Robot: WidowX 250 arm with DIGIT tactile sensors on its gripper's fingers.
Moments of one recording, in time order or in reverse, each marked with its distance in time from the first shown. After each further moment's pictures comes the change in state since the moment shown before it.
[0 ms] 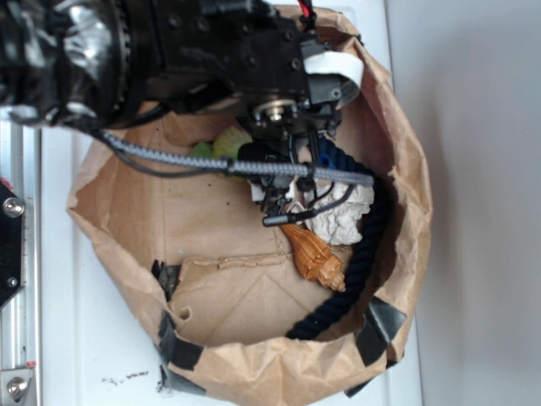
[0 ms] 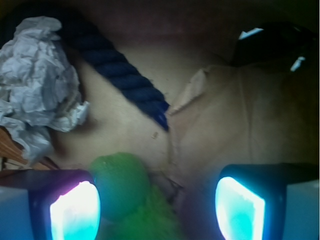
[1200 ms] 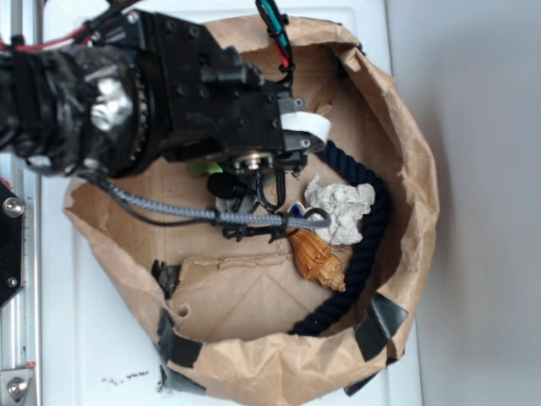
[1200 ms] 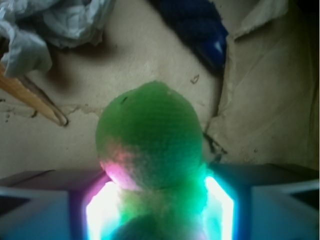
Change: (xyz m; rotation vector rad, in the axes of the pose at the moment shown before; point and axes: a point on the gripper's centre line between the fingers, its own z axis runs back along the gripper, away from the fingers) arm -0.026 -0.025 -0.025 -0.020 0.089 -0.110
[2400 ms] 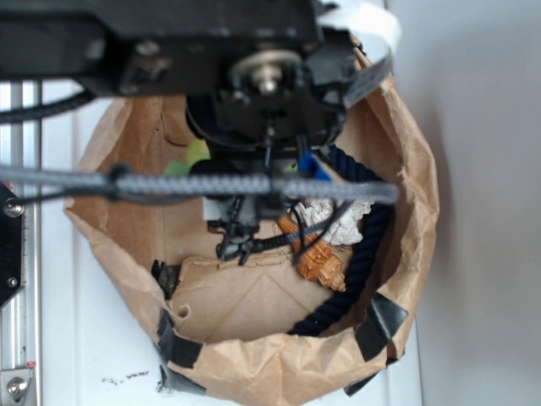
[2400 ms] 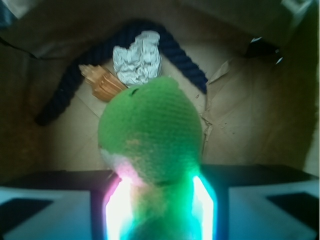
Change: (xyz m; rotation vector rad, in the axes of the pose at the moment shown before) arm 0.009 0.010 0.134 -0.077 0.013 0.147
